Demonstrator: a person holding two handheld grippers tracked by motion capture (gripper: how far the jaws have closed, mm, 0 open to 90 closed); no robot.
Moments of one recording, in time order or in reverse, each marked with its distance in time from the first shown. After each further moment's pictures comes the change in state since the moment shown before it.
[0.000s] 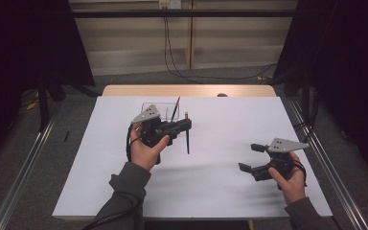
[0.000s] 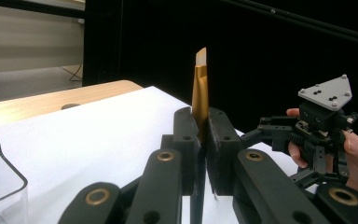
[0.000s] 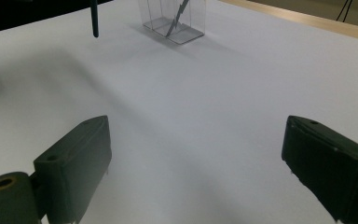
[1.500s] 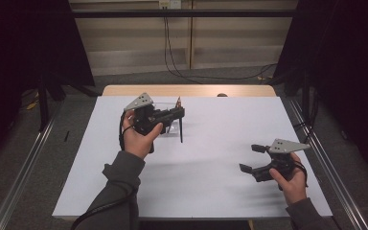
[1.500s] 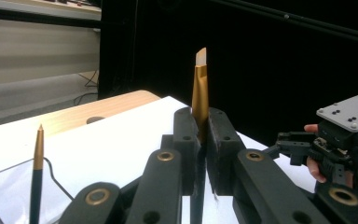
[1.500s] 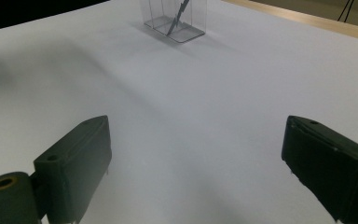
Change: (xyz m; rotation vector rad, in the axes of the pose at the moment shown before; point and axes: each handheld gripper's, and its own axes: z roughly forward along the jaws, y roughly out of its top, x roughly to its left) left arm 0.016 0.031 -0.010 -0.010 0.054 0.018; right arm -0.001 -0.002 -0.002 0.000 0.004 -0.008
